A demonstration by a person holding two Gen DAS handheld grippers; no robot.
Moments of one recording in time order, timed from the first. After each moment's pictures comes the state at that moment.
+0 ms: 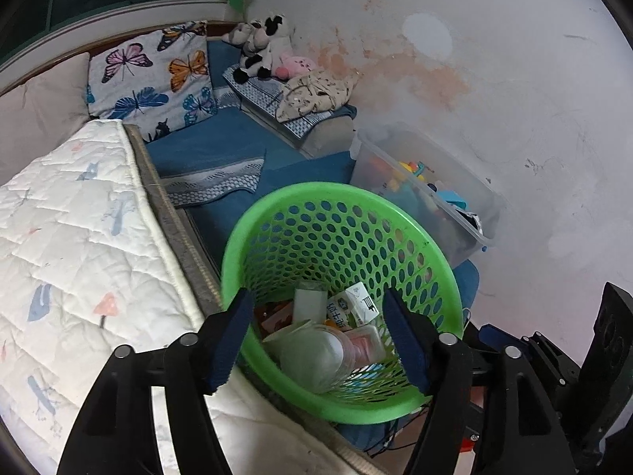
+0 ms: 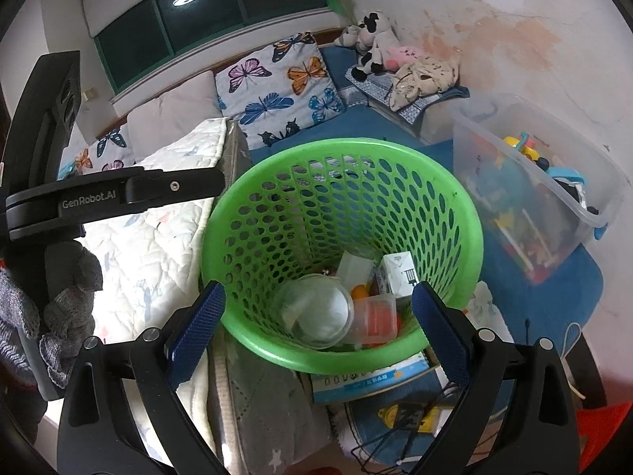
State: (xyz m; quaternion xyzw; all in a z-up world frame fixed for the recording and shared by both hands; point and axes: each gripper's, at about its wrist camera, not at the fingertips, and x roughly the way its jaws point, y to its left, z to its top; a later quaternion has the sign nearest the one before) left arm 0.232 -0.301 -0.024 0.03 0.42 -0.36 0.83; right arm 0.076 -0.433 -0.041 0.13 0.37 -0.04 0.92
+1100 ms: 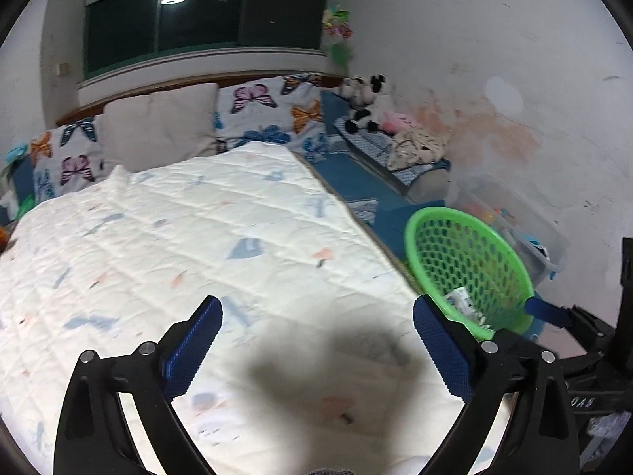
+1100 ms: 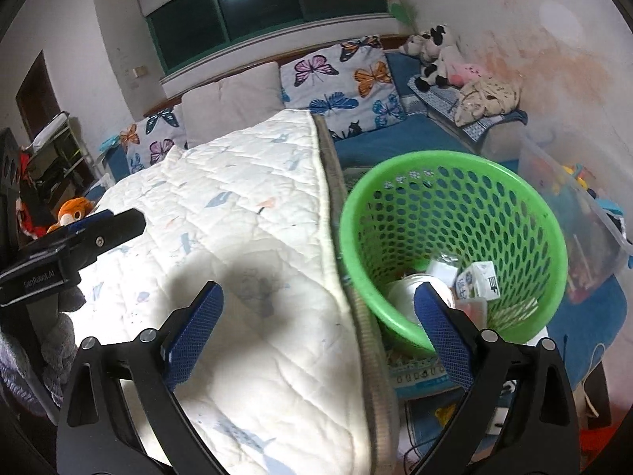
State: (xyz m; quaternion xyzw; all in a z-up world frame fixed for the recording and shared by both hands) left arm 0.167 -0.114 0.002 0.02 0.34 -0.20 0.92; right arm 0.083 -0.323 -0.017 0.10 0.36 0.03 0.93
